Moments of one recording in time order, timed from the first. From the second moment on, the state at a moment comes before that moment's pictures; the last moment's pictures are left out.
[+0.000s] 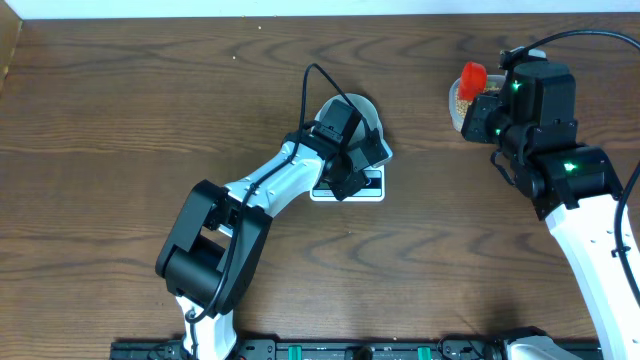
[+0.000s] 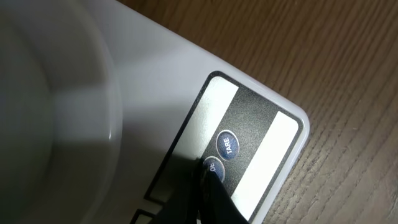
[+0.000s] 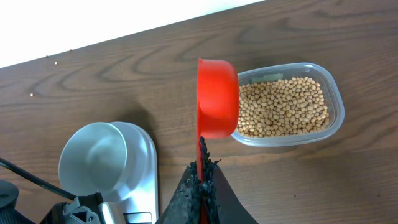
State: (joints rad) left arm -0.54 1.96 1.25 -0.51 0.28 0.51; right arm 0.19 1.31 1.24 -0.62 0.06 0.32
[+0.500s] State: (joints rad) left arm -0.54 1.96 1.25 -0.51 0.28 0.51; right arm 0.19 1.31 1.24 -0.61 0.06 0.32
